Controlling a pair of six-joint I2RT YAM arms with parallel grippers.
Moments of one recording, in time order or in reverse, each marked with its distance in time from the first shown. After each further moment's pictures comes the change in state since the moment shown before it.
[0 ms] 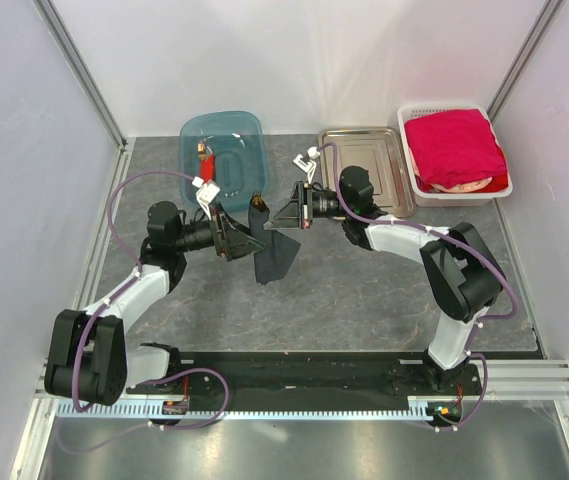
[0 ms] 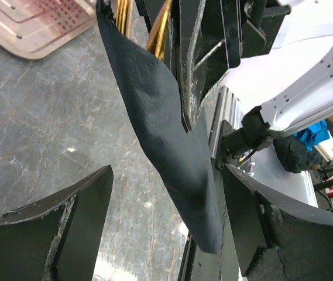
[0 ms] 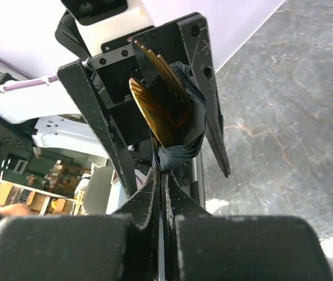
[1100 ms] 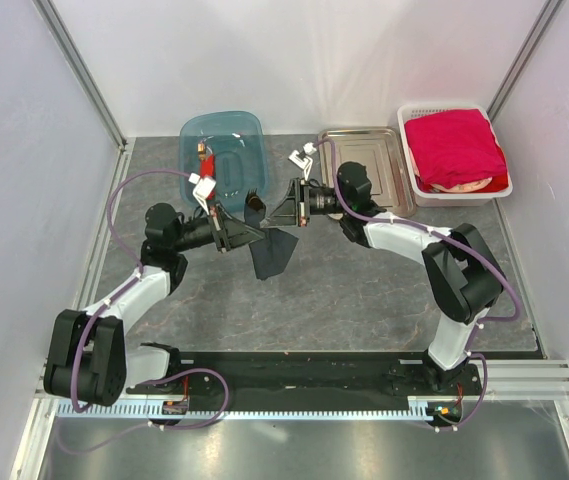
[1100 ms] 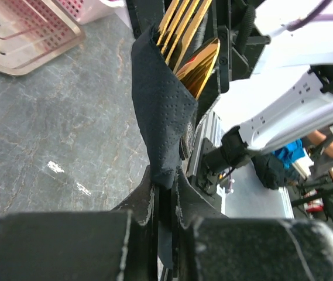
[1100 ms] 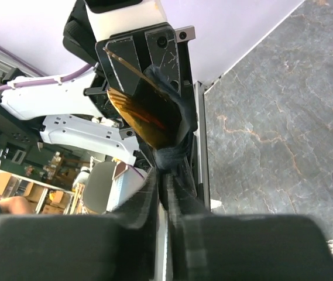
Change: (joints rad) left arm -0.022 0.000 -0.010 0.167 -0.035 -0.205; right arm 0.022 -0.011 0.035 -0.011 -0.011 0.003
